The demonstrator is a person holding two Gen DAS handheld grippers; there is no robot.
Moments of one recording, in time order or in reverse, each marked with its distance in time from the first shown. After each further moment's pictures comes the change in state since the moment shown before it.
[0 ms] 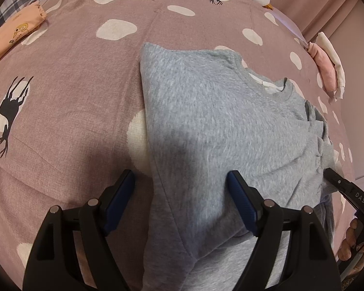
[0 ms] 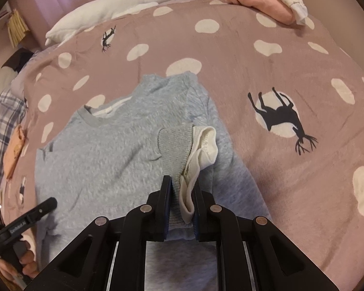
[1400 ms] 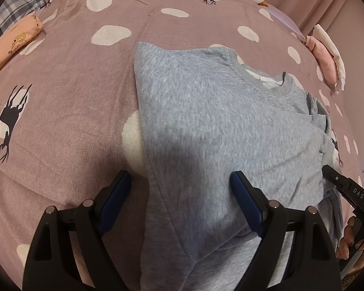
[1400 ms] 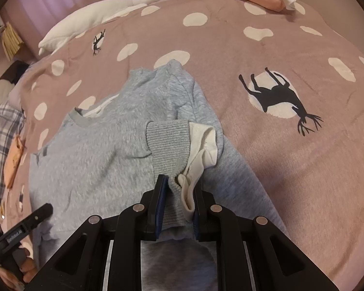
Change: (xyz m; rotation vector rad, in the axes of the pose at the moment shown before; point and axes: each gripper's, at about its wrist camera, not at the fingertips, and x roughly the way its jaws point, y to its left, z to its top) left arm 0.004 -0.009 -0.004 0.045 -0.022 0.029; right arm 0.013 -0.012 -0.011 0.070 -0.020 0.020
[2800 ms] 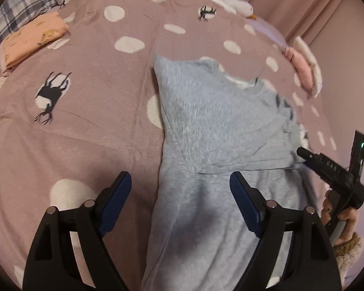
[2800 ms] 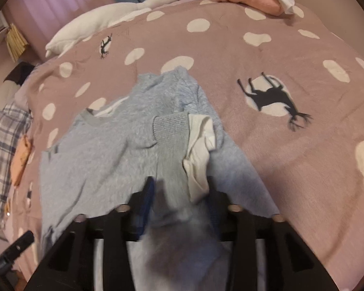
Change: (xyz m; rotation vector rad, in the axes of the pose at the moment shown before) left arm -0.089 0.017 -0.048 -0.037 -0.058 -0.092; right arm -0.033 0.000 -0.007 -0.007 -0.023 0.013
